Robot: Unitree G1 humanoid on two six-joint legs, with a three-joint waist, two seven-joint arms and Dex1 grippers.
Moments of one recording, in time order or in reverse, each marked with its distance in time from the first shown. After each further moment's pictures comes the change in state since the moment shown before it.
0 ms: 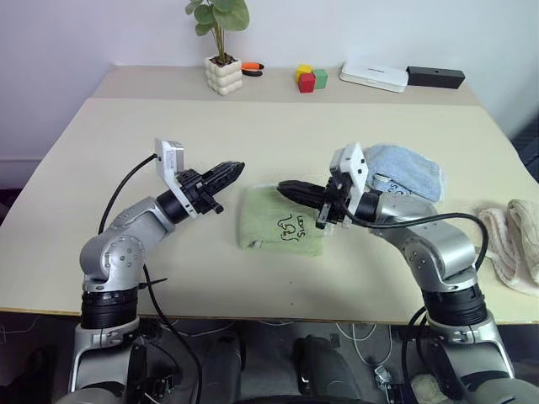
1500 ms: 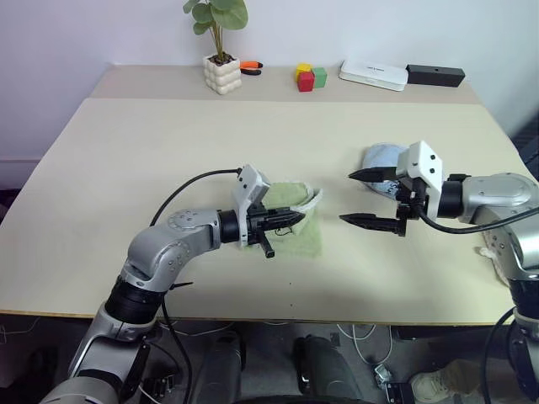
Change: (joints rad) left arm -0.061 0.081 -0.420 -0.093 0.101 0.096 -0.043; right arm 0.035 -0.489 -0.168 0.067 -0.011 -0.082 0.432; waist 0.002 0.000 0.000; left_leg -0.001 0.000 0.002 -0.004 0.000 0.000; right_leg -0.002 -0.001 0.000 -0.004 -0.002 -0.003
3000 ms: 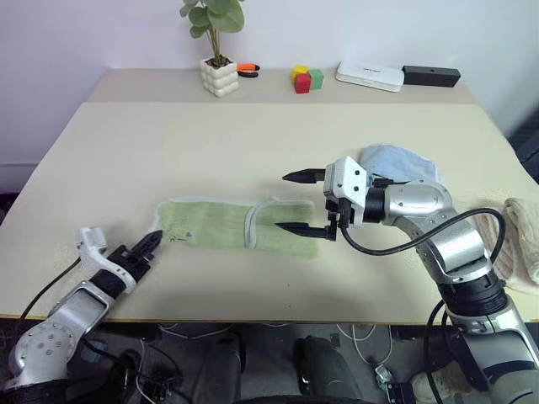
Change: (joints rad) left arm 0.618 0.170 0.563 0.054 -0.559 -0.159 0.386; right arm -0.115 0.295 0.254 -0.048 -0.136 -0.130 -0.144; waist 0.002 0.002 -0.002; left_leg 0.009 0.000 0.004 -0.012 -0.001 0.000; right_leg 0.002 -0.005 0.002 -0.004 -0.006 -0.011
